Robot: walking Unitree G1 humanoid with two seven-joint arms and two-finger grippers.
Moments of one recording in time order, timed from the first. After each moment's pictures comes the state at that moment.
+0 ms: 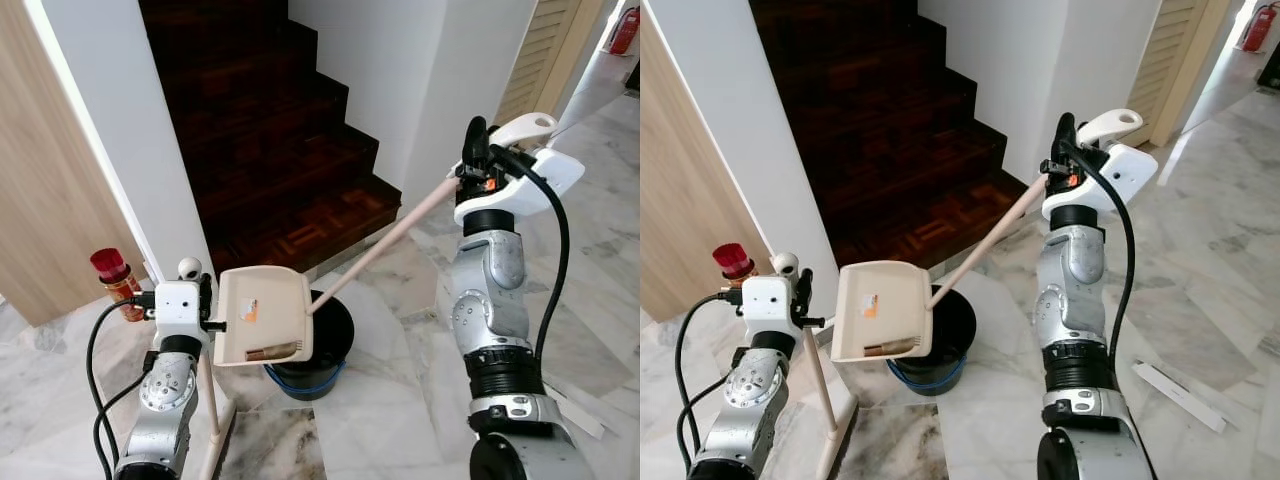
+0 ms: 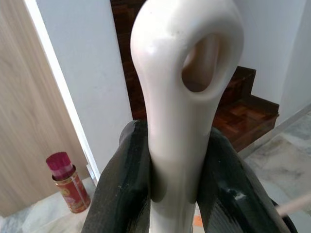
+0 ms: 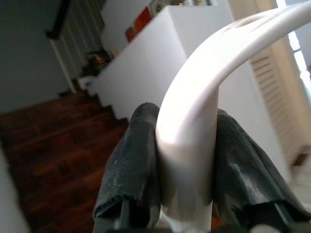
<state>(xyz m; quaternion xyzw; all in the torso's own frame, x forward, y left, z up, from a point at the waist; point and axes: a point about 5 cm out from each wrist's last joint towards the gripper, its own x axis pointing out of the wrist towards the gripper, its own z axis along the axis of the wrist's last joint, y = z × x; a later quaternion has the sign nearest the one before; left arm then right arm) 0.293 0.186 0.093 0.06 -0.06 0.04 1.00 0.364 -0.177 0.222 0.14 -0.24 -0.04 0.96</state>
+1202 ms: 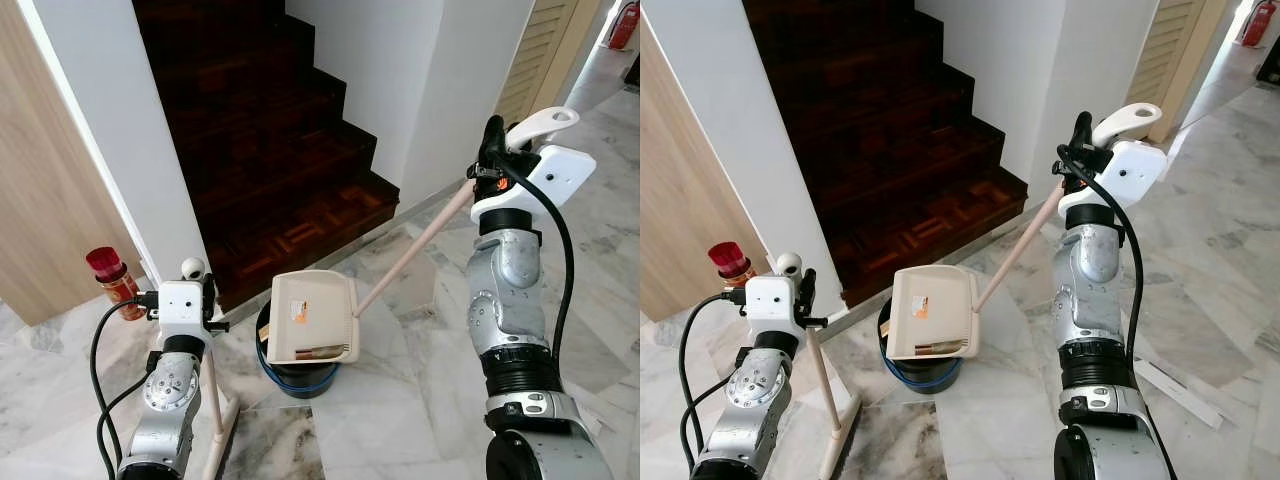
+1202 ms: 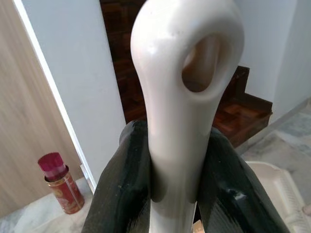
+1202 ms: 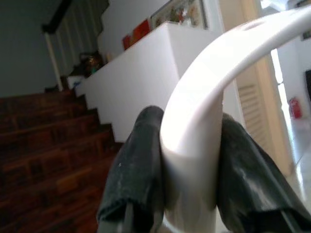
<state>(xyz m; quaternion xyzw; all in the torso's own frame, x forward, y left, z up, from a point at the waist) 0.290 0.182 0.091 0.06 -0.05 0.04 1.00 0.362 -0.172 0.227 0.08 -0.26 -0.05 0.96</state>
